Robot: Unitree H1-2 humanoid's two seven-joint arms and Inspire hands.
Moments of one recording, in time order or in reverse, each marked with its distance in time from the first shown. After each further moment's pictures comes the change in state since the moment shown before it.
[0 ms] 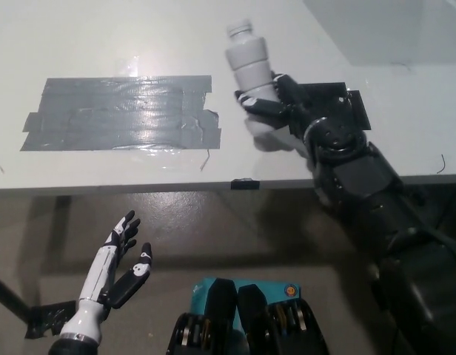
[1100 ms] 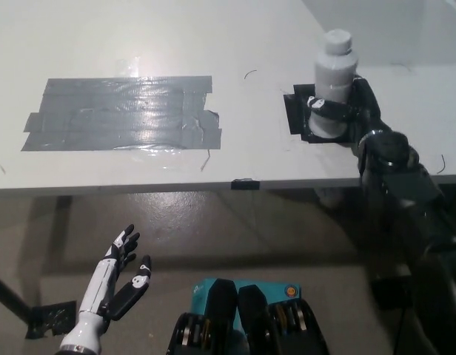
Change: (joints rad) left_arm 0.029 -0.001 -0.003 0.023 -0.007 -0.005 0.000; right_arm 0.027 -0.098 -0.262 0.106 0.029 -0.081 -0.116
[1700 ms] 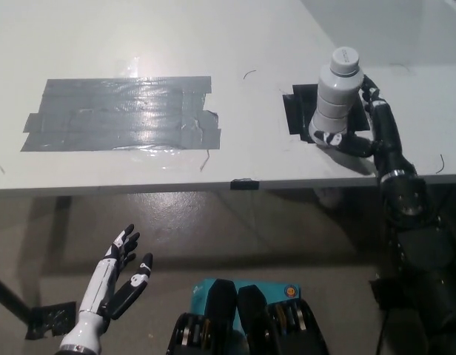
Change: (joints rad) left_arm 0.000 0.001 0.000 0.004 -0.001 -0.003 0.000; right_arm 0.294 -0.013 0.134 -0.435 -0.137 -0.107 -0.081
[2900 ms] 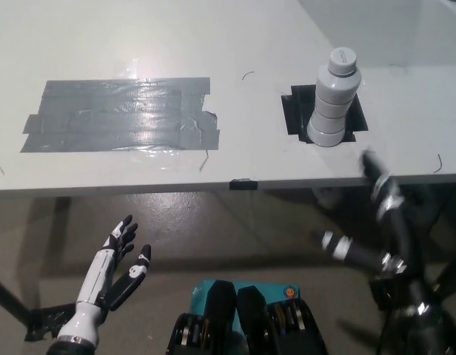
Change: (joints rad) left_arm -0.016 0.012 -0.001 -0.019 -0.001 0.023 0.000; right_arm 0.630 0.066 0.098 -0.968 -0.002 -0.052 0.094
